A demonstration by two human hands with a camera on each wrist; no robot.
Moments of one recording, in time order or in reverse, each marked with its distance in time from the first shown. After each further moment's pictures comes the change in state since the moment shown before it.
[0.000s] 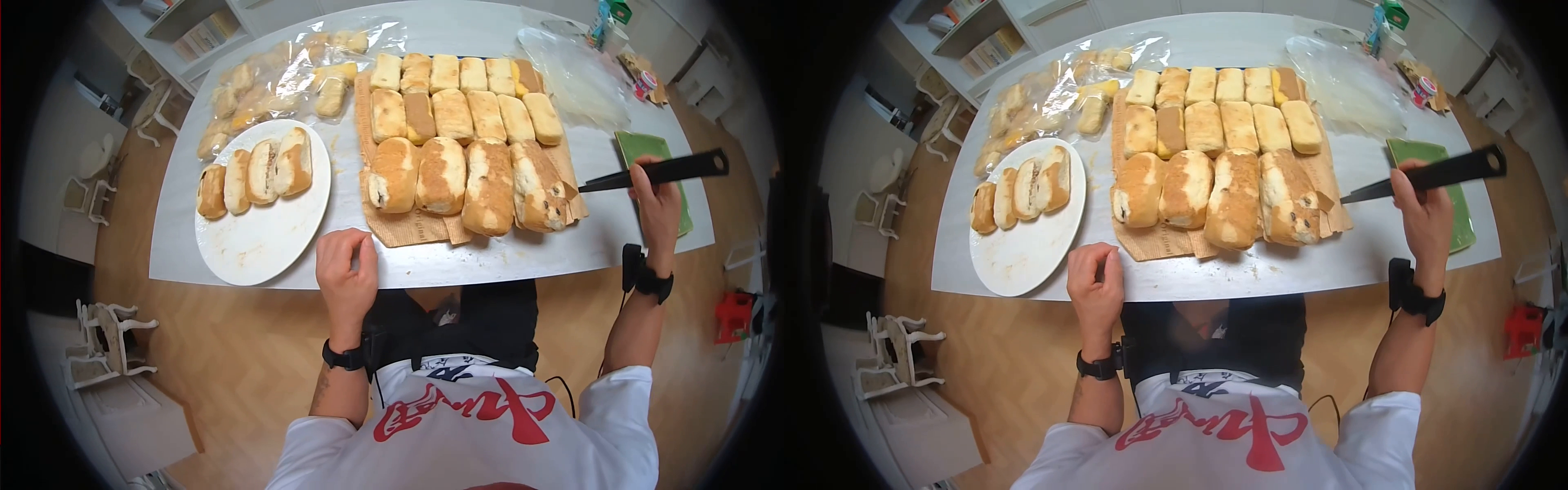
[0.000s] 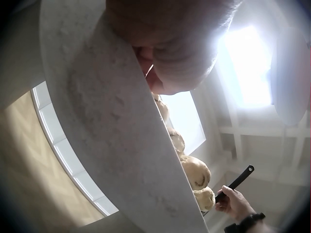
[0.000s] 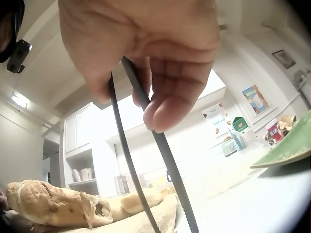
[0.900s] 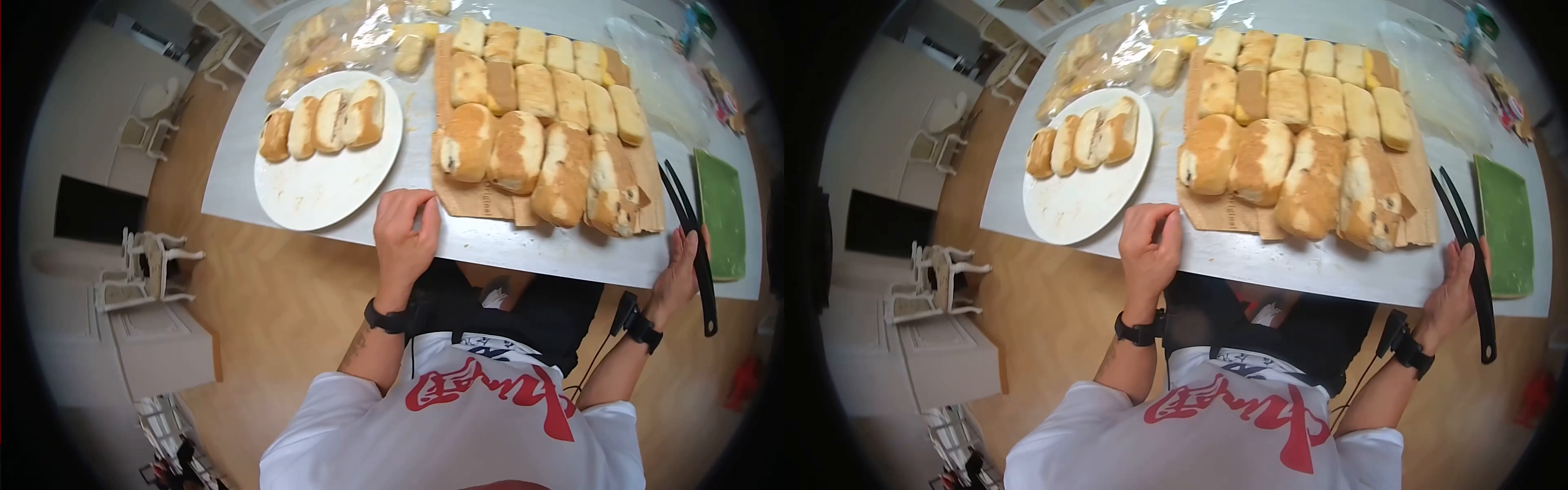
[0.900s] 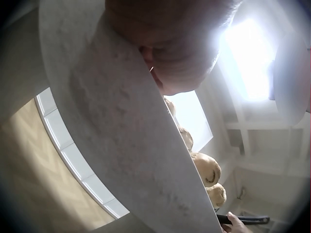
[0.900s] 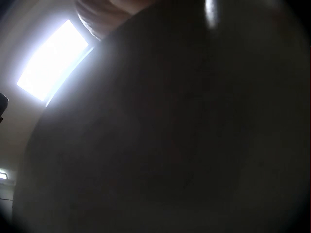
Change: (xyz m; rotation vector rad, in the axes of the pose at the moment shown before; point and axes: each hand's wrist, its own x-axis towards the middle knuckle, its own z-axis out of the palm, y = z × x) left_hand -0.002 -0.003 0.007 0.050 -0.012 0.008; right_hand -0.068 0.084 0.041 0.540 0.384 0.201
